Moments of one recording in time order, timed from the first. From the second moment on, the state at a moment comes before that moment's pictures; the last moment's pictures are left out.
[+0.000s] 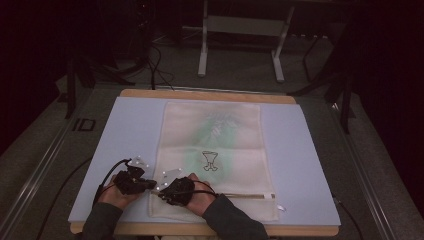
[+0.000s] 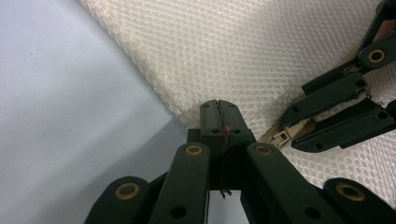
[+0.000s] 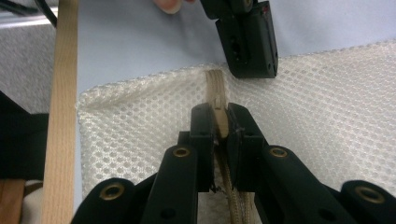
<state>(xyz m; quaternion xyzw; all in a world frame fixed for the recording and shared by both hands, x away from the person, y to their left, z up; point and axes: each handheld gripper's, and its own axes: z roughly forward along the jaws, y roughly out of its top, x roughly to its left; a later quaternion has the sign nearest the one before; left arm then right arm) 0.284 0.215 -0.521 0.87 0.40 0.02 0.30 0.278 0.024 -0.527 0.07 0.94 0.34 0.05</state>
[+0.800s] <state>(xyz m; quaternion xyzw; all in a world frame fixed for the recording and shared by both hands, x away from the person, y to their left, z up) 0.282 0.217 -0.523 0.86 0.40 0.03 0.31 0.278 0.007 -0.524 0.07 0.94 0.33 0.06</state>
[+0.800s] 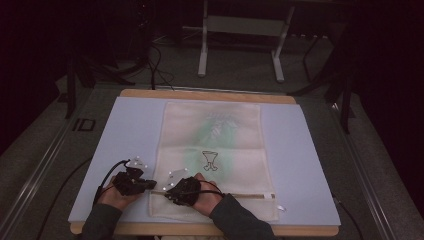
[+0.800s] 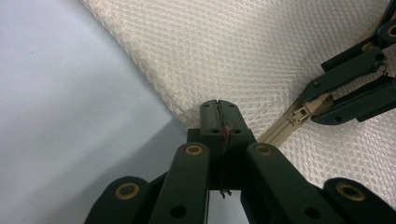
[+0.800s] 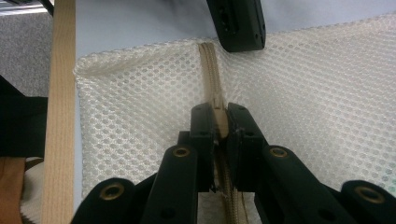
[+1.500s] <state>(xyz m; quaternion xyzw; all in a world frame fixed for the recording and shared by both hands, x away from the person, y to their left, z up) 0.282 0.217 -0.522 0.86 0.40 0.03 0.31 0.273 -0.005 -0.522 0.07 0.94 0.32 0.06</state>
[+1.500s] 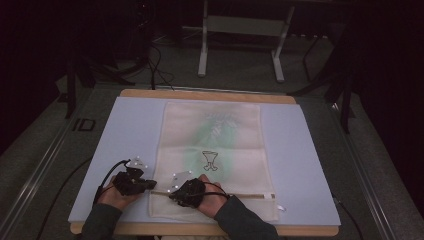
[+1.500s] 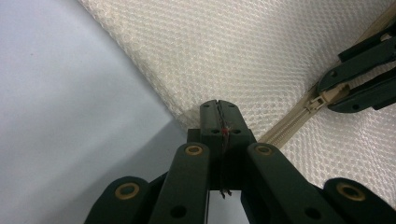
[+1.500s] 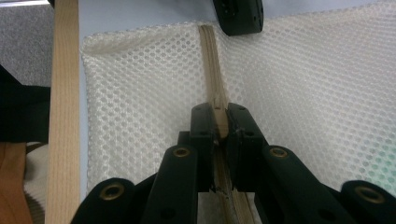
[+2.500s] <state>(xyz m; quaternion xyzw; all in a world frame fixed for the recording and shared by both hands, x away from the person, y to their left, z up) 0.282 0.216 -0.522 0.86 0.40 0.03 0.31 0.267 -0.023 -0.518 0.06 0.95 0.31 0.08</state>
